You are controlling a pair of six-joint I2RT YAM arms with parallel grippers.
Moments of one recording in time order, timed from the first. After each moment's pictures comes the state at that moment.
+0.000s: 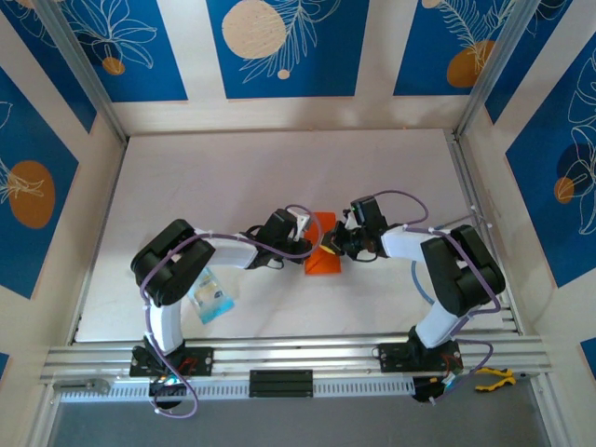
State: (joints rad) left arm -0.77 1.90 0.93 0.18 0.22 -0.41; right arm 0.40 1.65 0.72 0.01 -0.55 0.94
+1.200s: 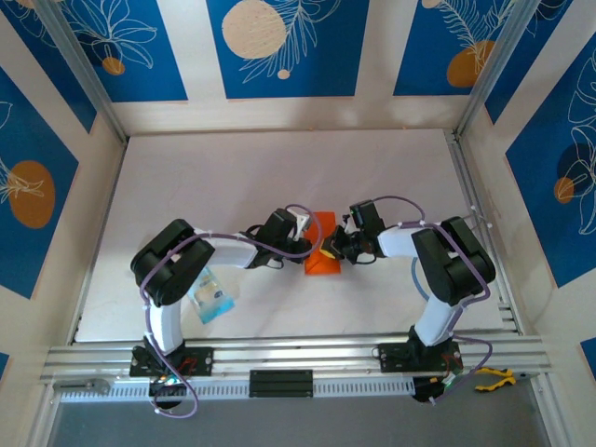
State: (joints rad) left arm -0.76 1.89 0.93 0.17 0.22 -0.41; right arm 0.39 1.73 0.71 0.05 -0.57 0.94
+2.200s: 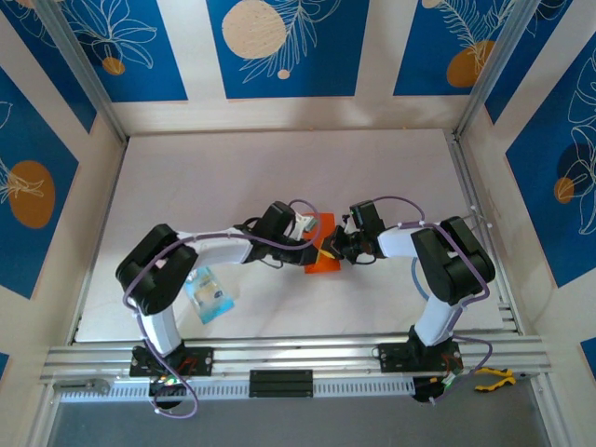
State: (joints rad) left arm -0.76 1.80 0.98 -0.02 0.55 -0.53; right arm 0.39 1.74 0.71 0.06 -0.57 0.94
